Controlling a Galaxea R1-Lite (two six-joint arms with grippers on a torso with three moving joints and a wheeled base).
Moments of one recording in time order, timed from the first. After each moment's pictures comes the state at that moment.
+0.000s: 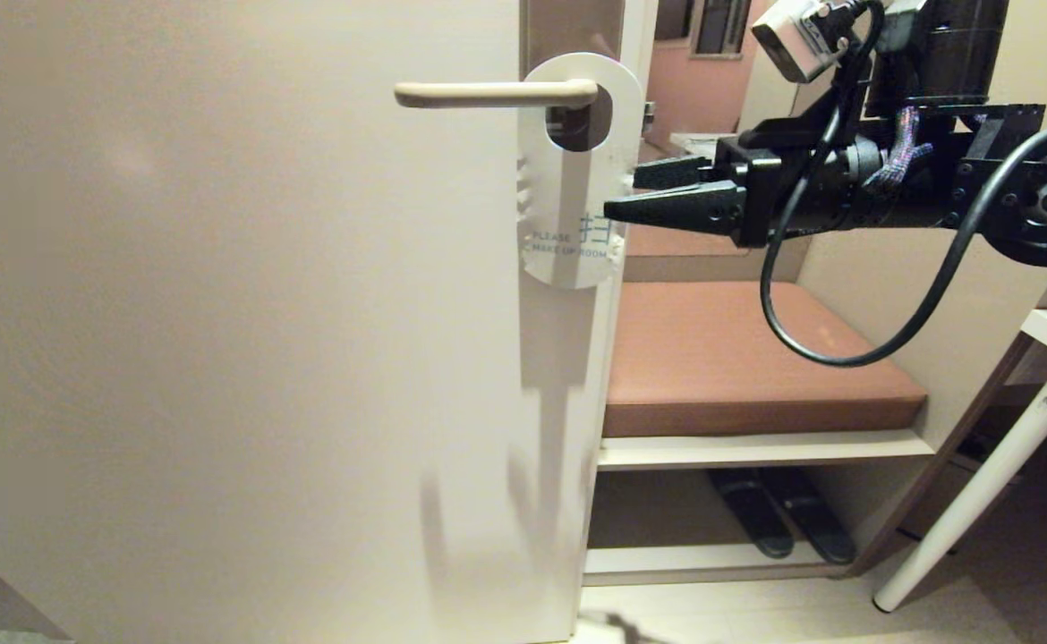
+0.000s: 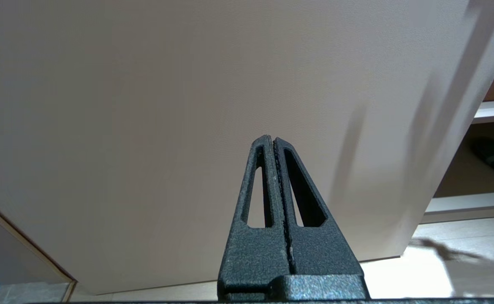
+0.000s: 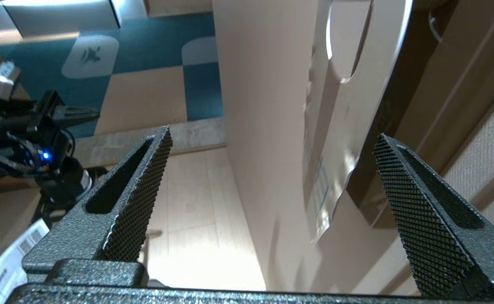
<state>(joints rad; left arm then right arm) 0.00 0.00 0.00 0.00 0.00 0.07 0.37 1.85 -1.61 -0.11 0.98 -0.07</state>
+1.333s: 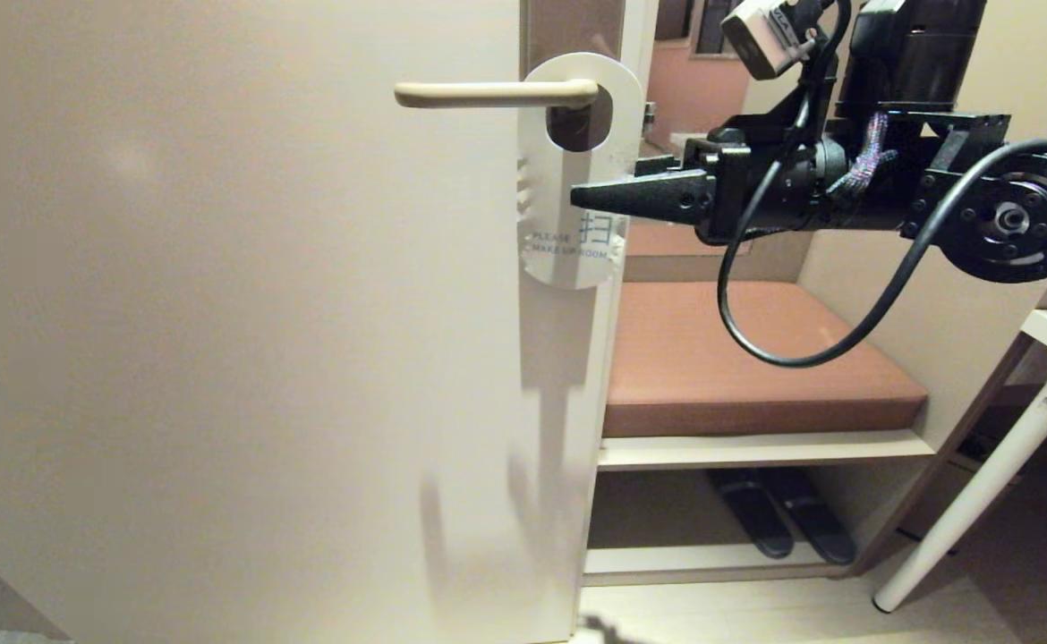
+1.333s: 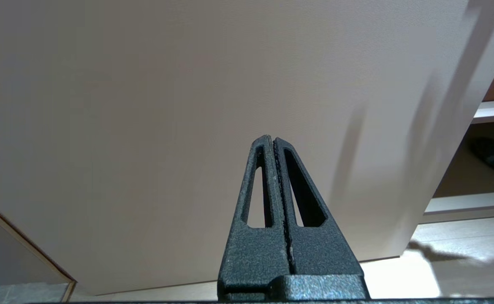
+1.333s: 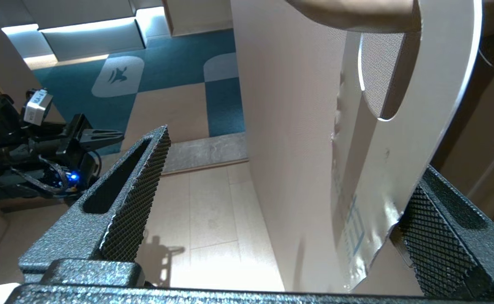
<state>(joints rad) 0.00 0.00 0.00 0.00 0.00 0.07 0.42 1.88 -1.61 -0.22 0.98 0.06</state>
